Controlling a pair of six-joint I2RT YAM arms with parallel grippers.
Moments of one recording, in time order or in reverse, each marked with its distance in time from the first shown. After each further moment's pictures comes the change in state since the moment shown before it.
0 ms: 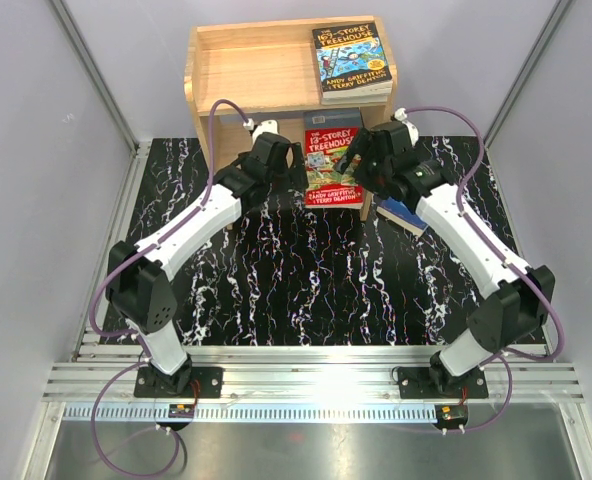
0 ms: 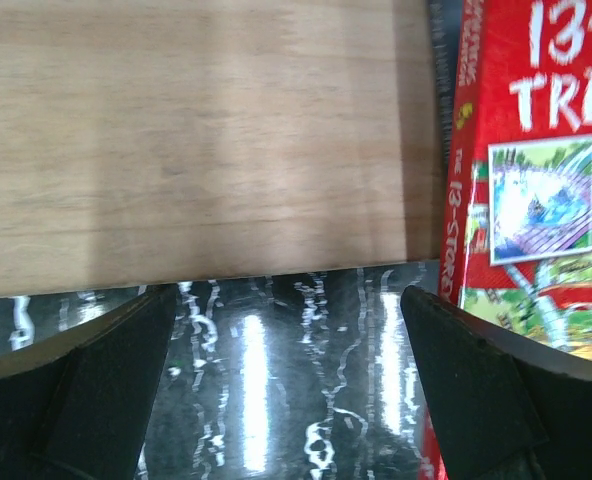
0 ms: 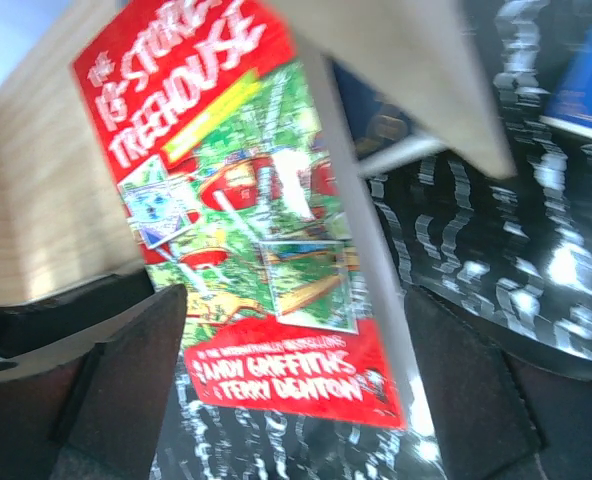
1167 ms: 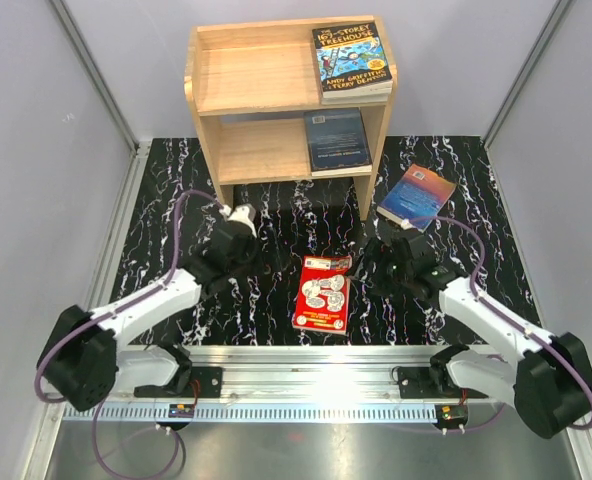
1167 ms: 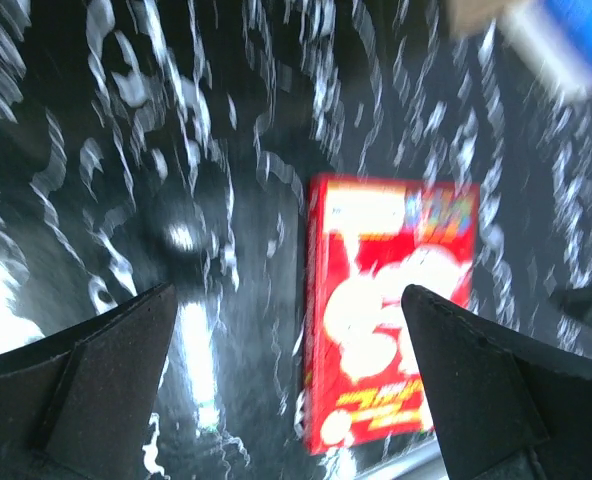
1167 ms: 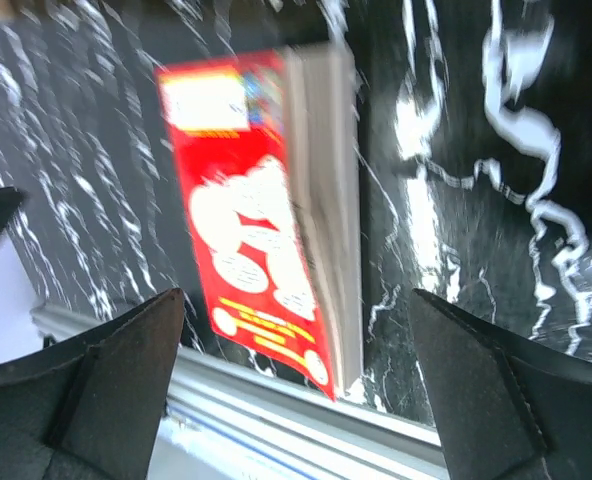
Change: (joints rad) left arm -0.027 -0.538 -0.855 0.319 0.247 -0.109; right arm 0.000 -0.508 -0.931 0.208 -0.294 0.049
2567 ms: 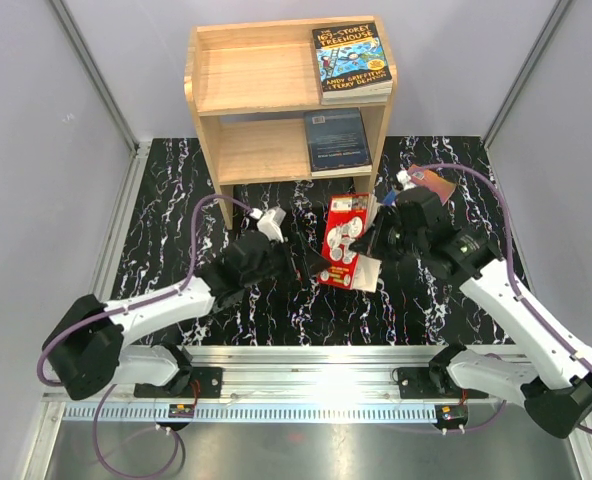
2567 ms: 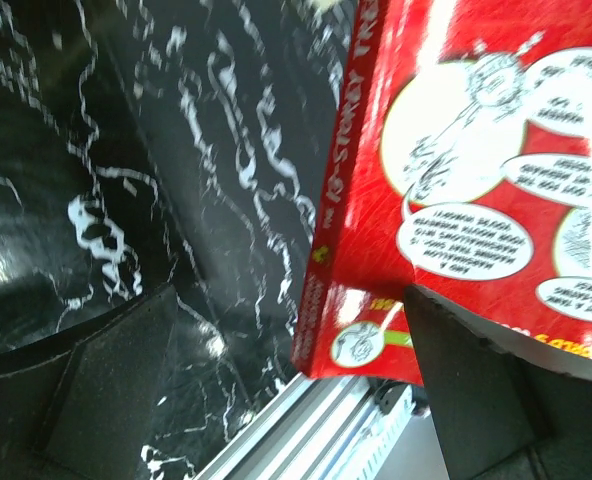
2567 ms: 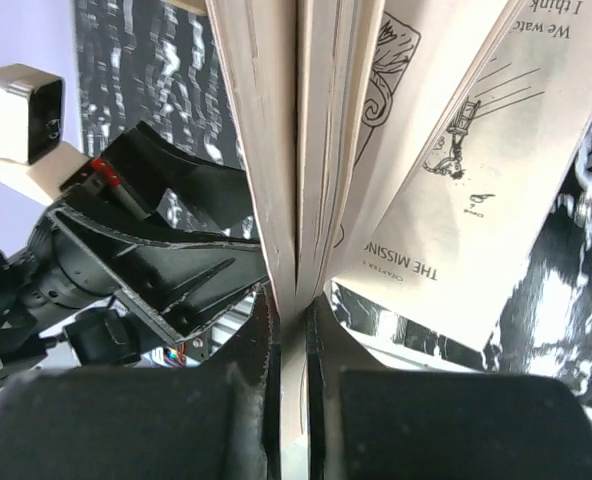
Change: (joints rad) left arm -0.196 0.086 -0.106 0.431 0.204 -0.198; right arm 0.148 -0.018 0.484 -0.370 0.069 -0.084
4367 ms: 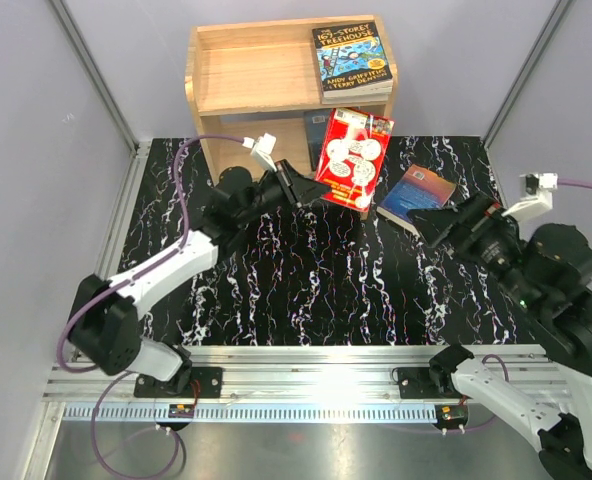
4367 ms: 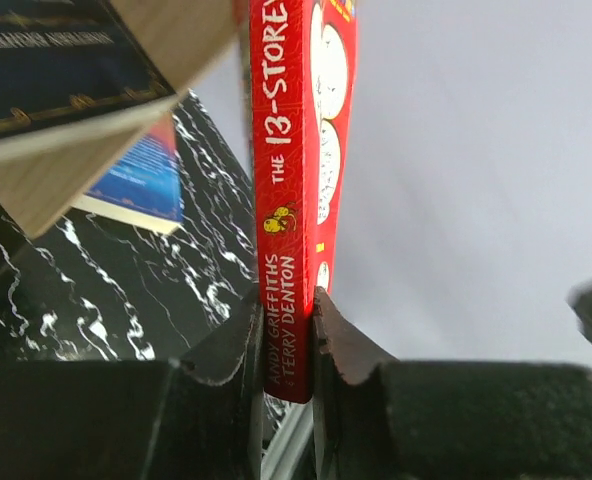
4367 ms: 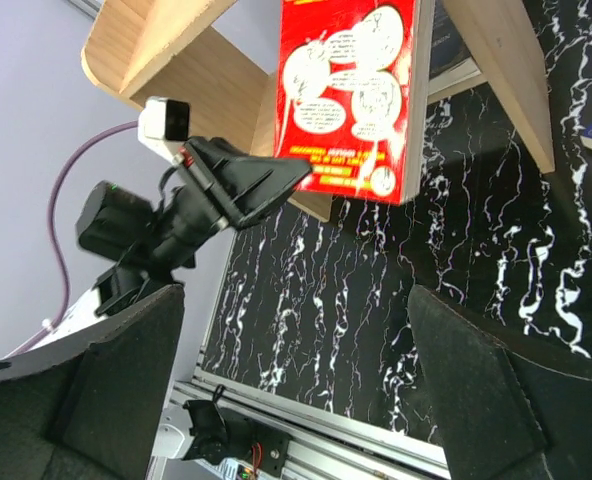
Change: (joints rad) left arm 0.219 0.128 0.396 0.169 0.248 -0.012; right arm -0.069 -0.307 0.308 -0.079 0.180 -0.027
